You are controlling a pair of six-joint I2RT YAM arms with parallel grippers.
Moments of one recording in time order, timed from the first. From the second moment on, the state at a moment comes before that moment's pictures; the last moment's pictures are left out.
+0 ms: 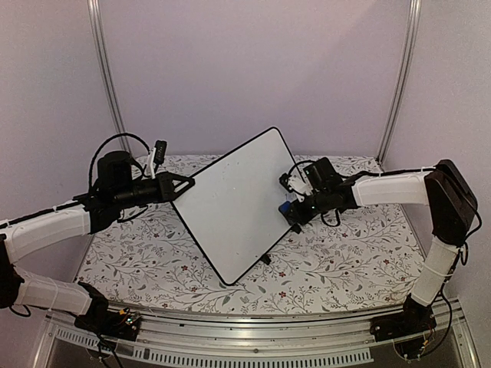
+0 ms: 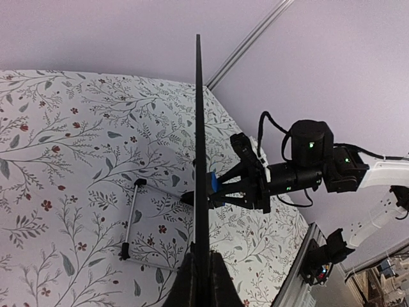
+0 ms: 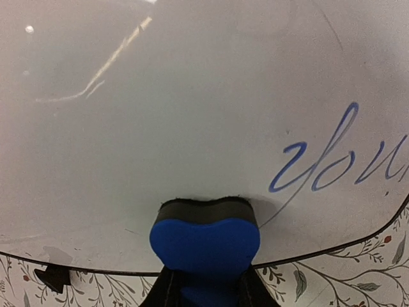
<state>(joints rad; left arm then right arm) -0.48 1.16 0.70 0.21 0.46 -0.55 0.65 1.80 1.14 -0.20 -0.12 -0.04</state>
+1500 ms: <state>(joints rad) -0.48 1.16 0.70 0.20 0.45 -0.56 0.61 1.84 1.15 -0.30 -0.08 -0.03</state>
